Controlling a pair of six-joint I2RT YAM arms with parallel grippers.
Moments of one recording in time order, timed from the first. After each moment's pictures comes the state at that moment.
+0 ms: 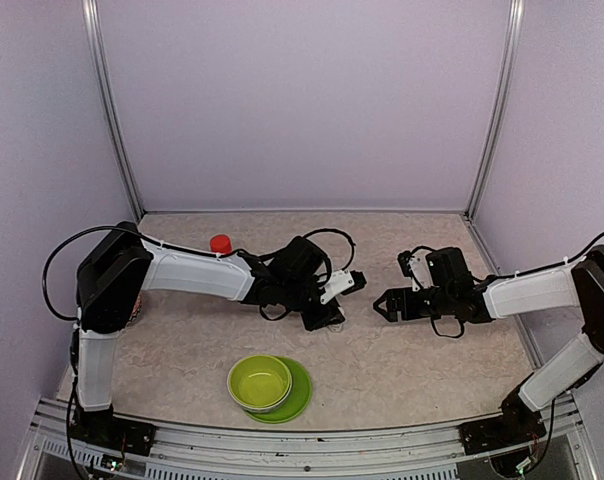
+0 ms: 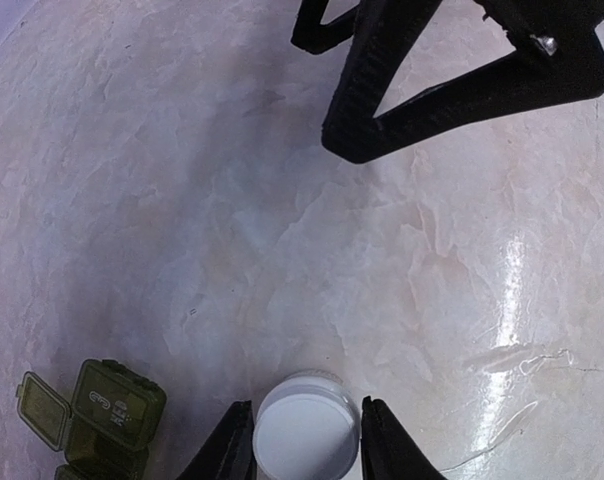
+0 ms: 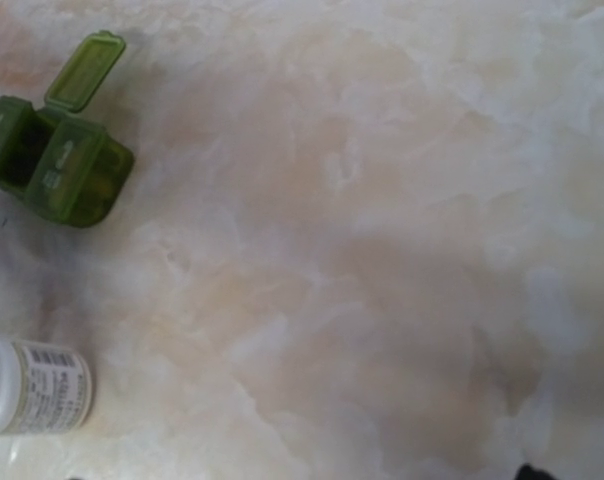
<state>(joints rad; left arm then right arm) -0.95 2.10 1.45 -0.14 0.18 0.34 0.51 1.49 0.61 0.16 -0.19 0.33</state>
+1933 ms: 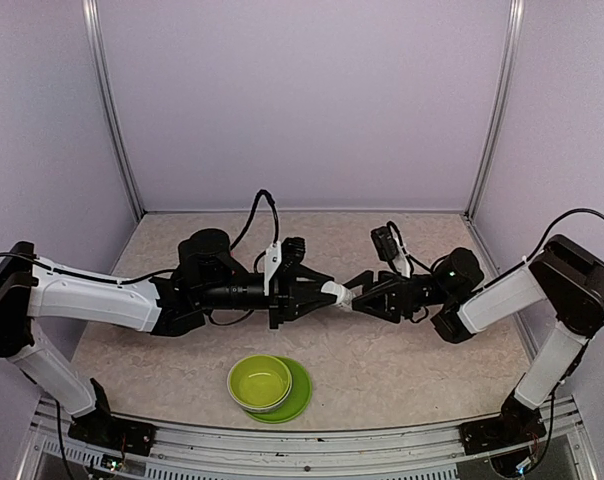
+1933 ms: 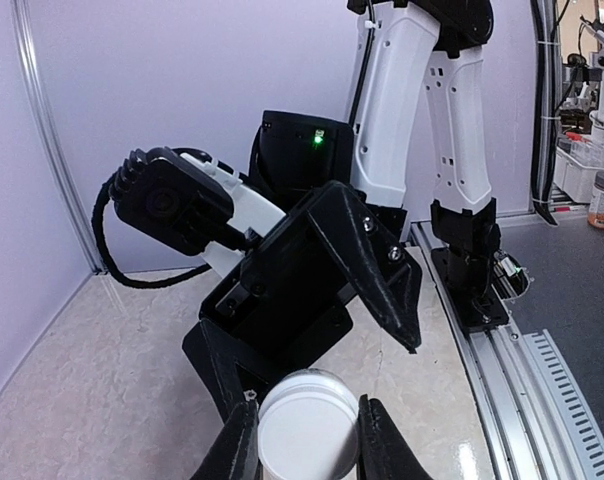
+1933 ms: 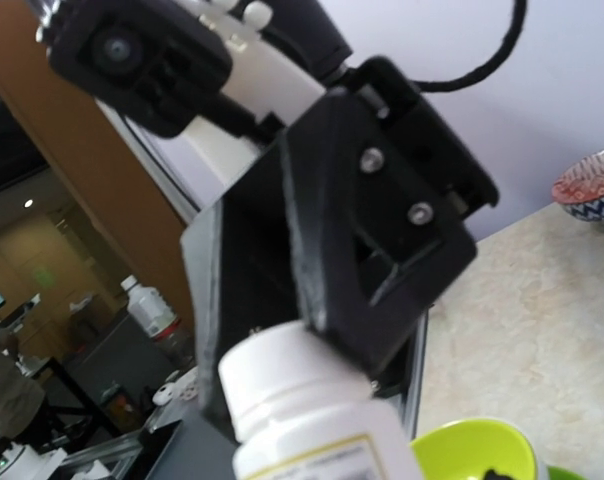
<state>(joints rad) -0.99 1.54 0.85 0.65 0.51 0.18 0.66 1.68 0.57 1.52 -1.12 0.94</state>
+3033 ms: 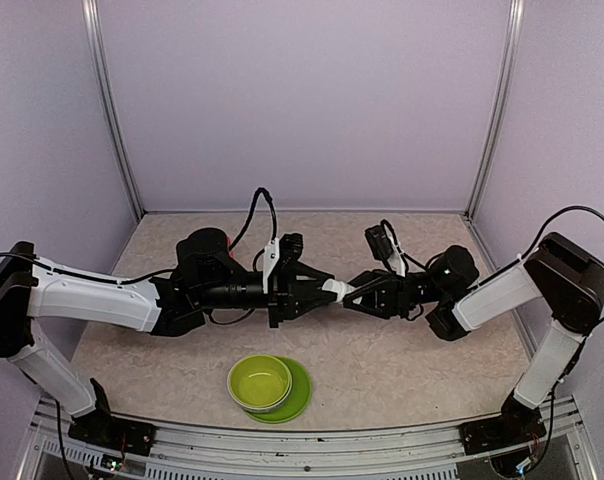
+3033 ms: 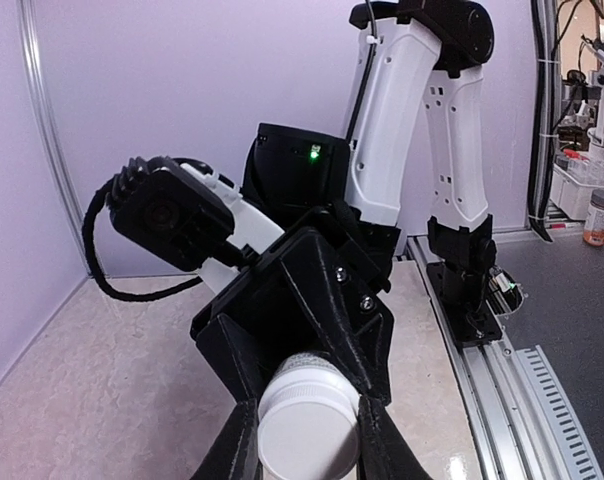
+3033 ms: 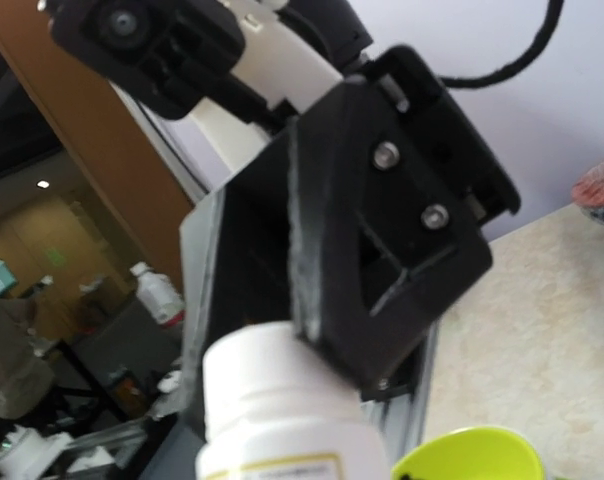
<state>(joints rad) -0.99 1.54 0.85 0.68 0.52 0.14 0.68 1.72 0.61 1.53 -1.15 0.95</state>
